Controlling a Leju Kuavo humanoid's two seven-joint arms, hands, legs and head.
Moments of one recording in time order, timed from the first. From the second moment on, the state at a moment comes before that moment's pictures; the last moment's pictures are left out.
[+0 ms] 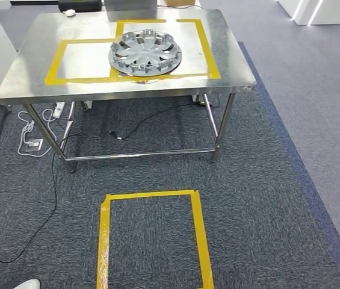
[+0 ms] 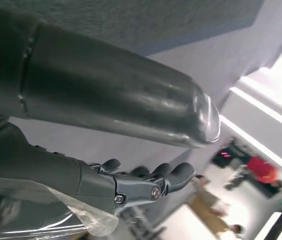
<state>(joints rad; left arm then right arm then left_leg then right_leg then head) -0.06 -0.18 1.14 -0.22 -1.13 0.36 -0.37 0.33 -0.02 -0.39 -1.82 0.27 -0.03 -0.29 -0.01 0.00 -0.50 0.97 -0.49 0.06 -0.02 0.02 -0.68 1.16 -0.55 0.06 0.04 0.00</state>
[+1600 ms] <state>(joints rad) -0.07 -0.18 1.13 -0.22 -1.23 0.37 -0.33 -0.01 0.08 -1.20 -0.36 1.24 -0.04 0.05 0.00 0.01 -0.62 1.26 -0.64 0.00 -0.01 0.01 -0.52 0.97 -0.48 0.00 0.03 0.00</state>
